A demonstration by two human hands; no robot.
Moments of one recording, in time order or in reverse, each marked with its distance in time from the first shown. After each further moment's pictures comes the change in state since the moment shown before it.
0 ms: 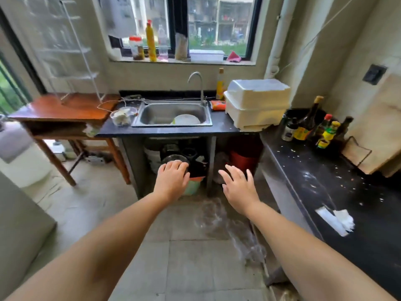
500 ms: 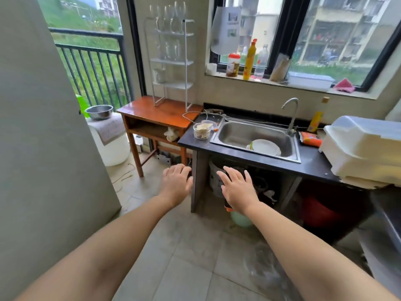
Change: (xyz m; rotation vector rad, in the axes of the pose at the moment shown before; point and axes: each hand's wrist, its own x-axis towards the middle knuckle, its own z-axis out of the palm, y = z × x) left_hand 0.015 -0.241 -0.054 0.022 0.053 -0.409; right_hand 0.209 -0.216 0.045 0.045 -0.095 -0.430
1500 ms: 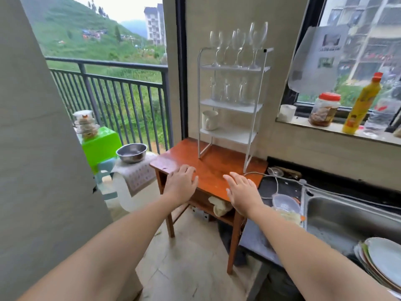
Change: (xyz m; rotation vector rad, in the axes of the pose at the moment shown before) left_hand 0.474 -0.316 -0.048 0.013 0.114 -0.163; right_hand 0.596 -0.078 0.042 0.075 0.029 -0.142
